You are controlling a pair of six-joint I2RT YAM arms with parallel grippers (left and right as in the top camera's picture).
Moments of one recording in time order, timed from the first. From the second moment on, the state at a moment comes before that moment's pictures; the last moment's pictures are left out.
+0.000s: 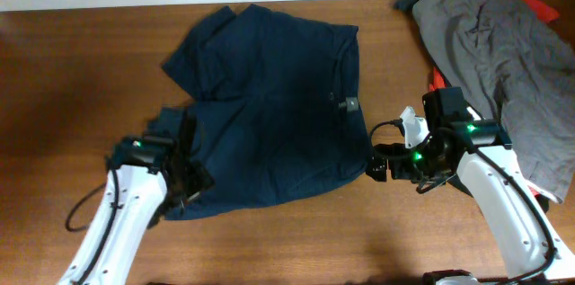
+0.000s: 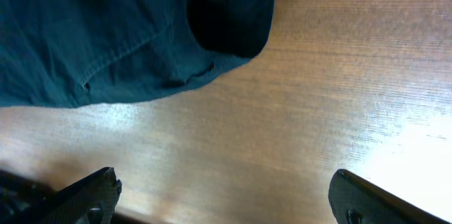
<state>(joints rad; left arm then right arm) -0.17 1.34 0.98 -1.24 -0.15 -0.78 0.04 1.36 0.99 -1.06 -0.35 0.09</state>
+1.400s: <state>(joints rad) 0.00 1.59 0.77 -0.81 -0.11 -0.44 0.04 1.37 0.96 -0.94 -0.36 0.10</state>
